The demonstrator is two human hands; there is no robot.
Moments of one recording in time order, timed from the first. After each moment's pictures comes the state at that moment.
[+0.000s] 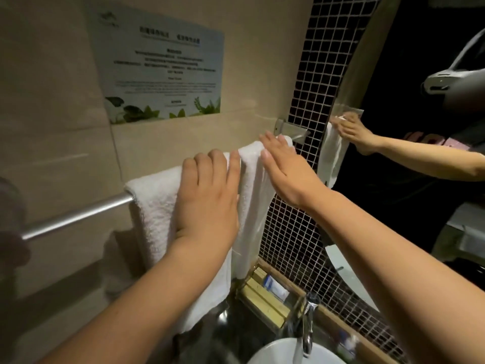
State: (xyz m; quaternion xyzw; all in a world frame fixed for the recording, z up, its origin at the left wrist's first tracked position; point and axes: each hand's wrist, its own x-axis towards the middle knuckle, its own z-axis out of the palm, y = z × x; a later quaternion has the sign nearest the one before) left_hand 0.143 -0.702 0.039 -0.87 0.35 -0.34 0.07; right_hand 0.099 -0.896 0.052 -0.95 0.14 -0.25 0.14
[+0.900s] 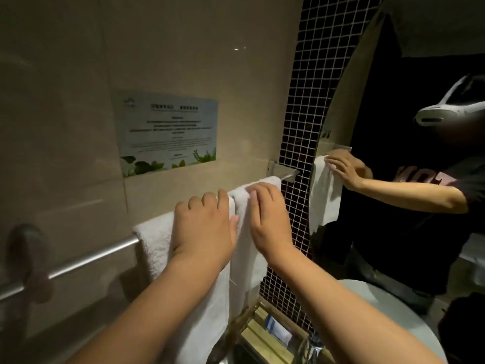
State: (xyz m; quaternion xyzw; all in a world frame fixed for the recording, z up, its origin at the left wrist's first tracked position) left_hand 0.147 -0.709 0.067 -0.90 0.34 -0.27 0.00; right_hand 0.118 -0.868 0.022 -0.83 0.11 -0.51 0.19
